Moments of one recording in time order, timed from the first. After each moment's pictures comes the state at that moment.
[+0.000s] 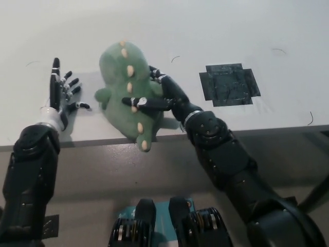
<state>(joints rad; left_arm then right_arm) -0.75 0.25 0.20 0.79 -0.18 0.12 -0.03 -0.96 0.10 0.13 1.01 -0.03 -0.06 0.06</state>
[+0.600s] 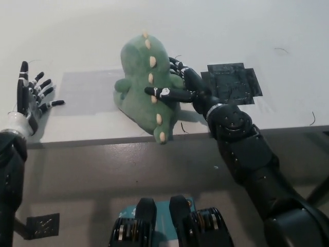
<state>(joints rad) -0.68 0.35 0.22 0.76 -0.21 0.06 -0.15 -0.93 0.03 0.08 0.94 -0.01 -0.03 0.13</state>
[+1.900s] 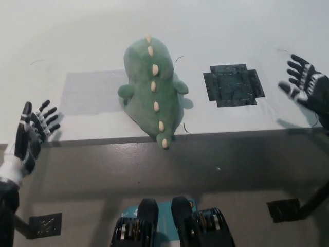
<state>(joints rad) -0.31 0.33 0.16 0.27 -0.22 0.02 -0.24 -0.49 -0.37 -0.12 0.26 0.19 0.10 0.37</state>
